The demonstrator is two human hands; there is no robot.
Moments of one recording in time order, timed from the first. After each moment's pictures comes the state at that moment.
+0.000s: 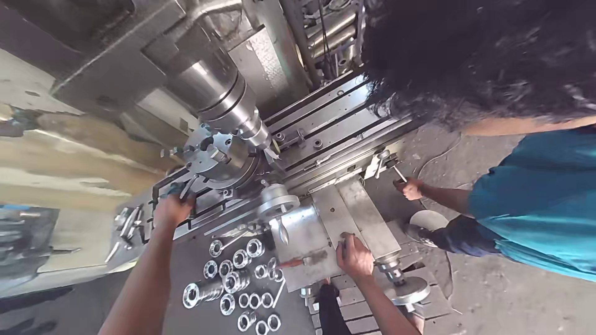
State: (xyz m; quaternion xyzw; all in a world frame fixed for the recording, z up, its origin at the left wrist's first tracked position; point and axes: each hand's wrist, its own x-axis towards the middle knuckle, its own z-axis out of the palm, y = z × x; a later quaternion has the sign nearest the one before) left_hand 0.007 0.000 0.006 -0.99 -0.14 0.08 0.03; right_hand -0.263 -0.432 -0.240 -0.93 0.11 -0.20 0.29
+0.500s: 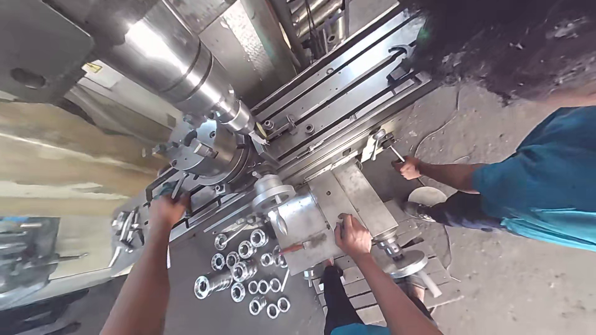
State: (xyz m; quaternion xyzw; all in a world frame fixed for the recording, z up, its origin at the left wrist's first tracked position) left_hand -0.010 -0.009 0.009 -0.99 -0.13 0.08 0.02; right_hand -0.263 -0.432 -0.238 -0.93 0.13 -0.17 0.30
